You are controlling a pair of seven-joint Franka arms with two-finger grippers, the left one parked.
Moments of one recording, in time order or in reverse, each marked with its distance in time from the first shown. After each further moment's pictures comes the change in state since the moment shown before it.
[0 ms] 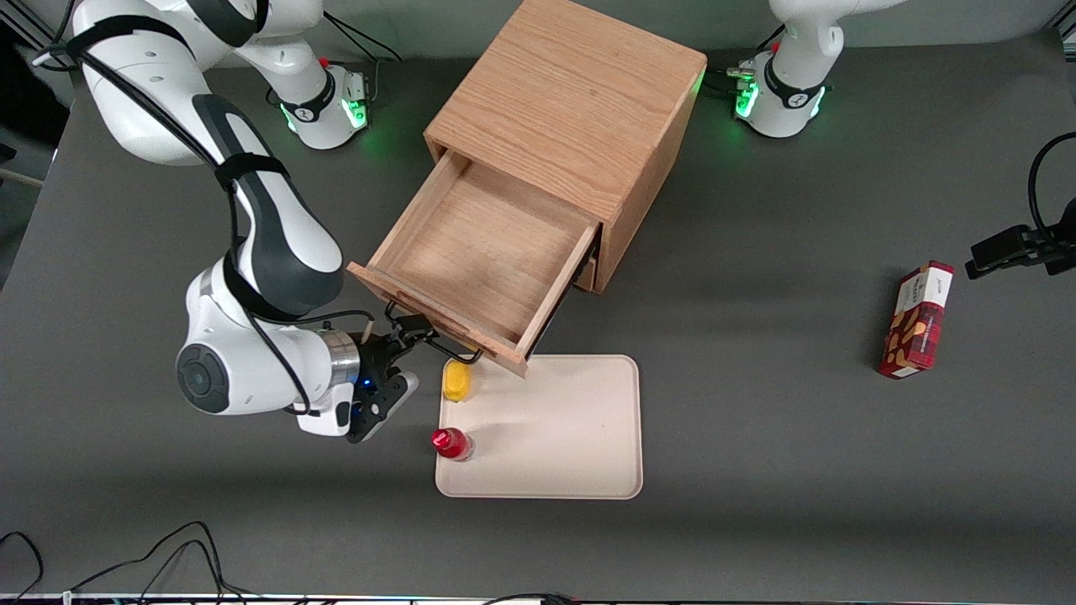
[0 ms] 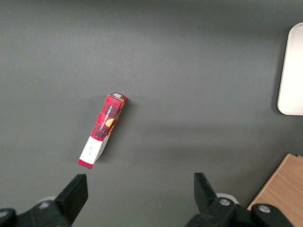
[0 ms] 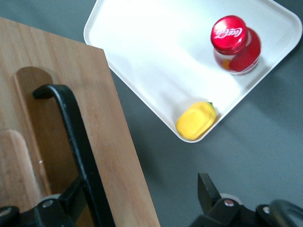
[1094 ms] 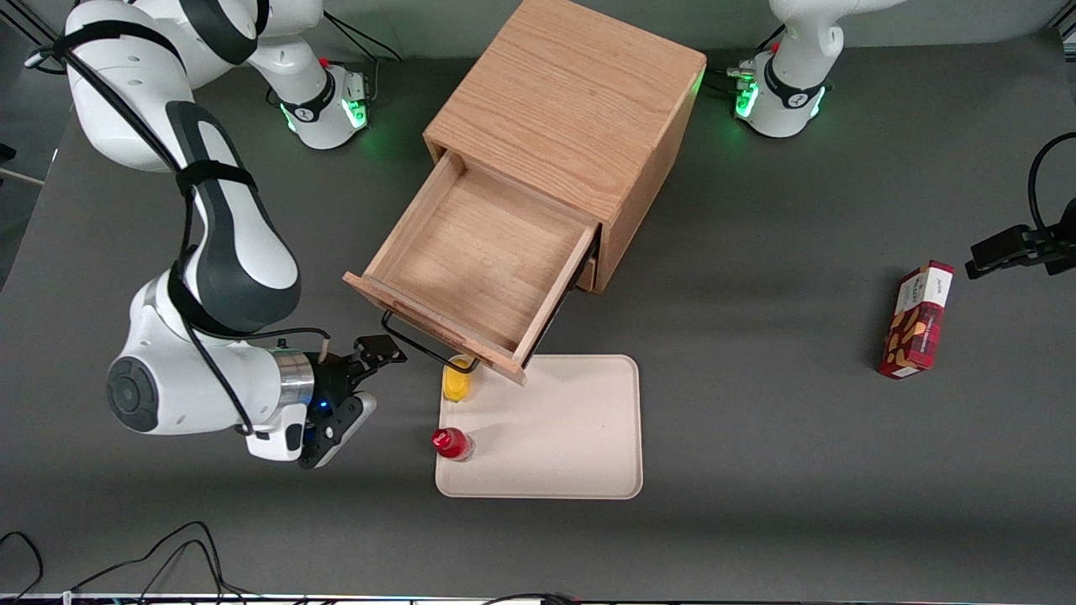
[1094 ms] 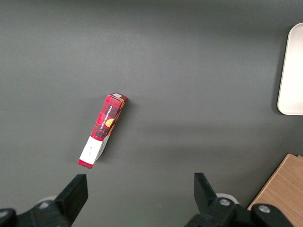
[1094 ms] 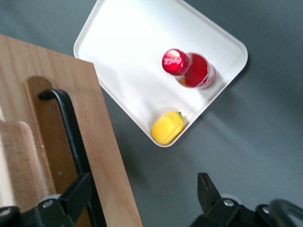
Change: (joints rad) arm -0.004 0.034 -0.054 0.159 -0.001 -0.051 -0.048
